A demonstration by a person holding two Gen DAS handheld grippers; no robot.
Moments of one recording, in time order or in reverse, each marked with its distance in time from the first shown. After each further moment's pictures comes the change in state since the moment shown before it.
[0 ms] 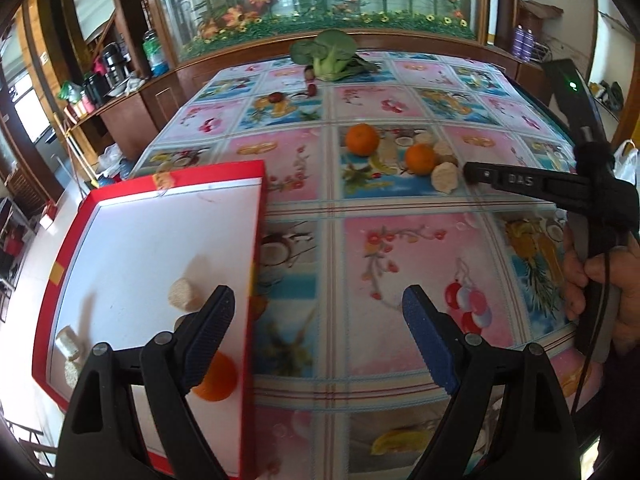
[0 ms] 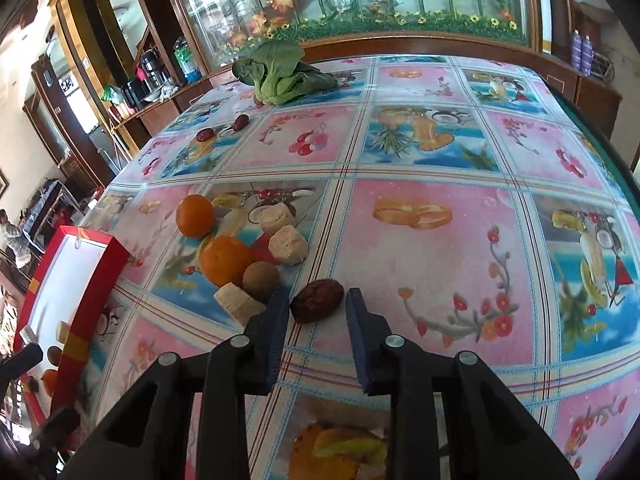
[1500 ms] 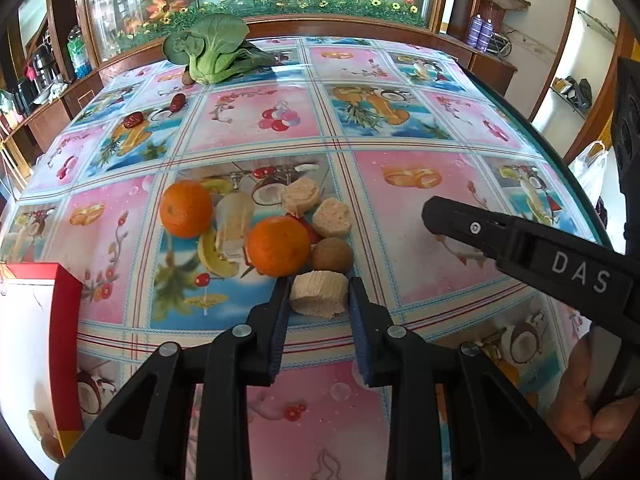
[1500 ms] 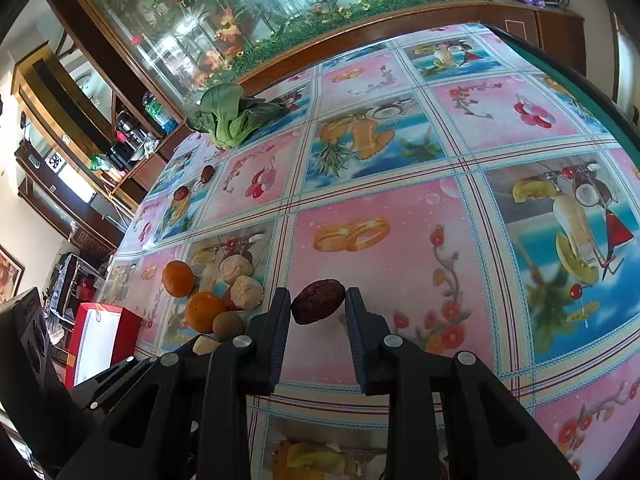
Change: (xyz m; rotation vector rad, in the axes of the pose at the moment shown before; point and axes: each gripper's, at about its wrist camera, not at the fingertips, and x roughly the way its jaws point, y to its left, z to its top) left arm 0.096 -0.090 0.081 0.034 0.043 -0.223; right arm -0.013 -0.054 0.012 0.267 -0.026 0.081
